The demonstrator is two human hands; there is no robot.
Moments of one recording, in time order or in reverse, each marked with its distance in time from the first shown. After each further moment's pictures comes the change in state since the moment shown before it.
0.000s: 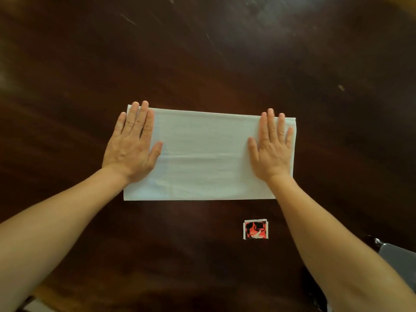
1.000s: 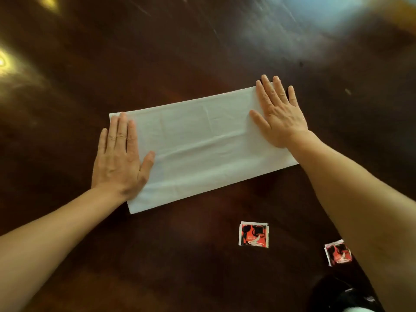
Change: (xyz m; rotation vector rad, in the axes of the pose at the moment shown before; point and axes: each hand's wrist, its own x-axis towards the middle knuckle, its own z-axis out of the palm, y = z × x) left_hand -0.075 0.046 0.029 -0.049 0.093 -0.341; right_hand 0.075 0.029 -0.025 -0.182 0.088 -0.399
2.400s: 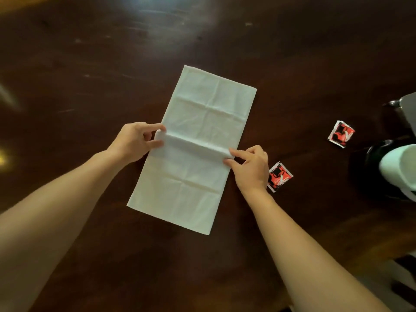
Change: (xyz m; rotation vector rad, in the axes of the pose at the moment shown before) left_hand 0.191 0.059 -0.081 -0.207 -0.443 0.682; right_hand -0.138 -0.205 0.010 1.070 0.432 1.280
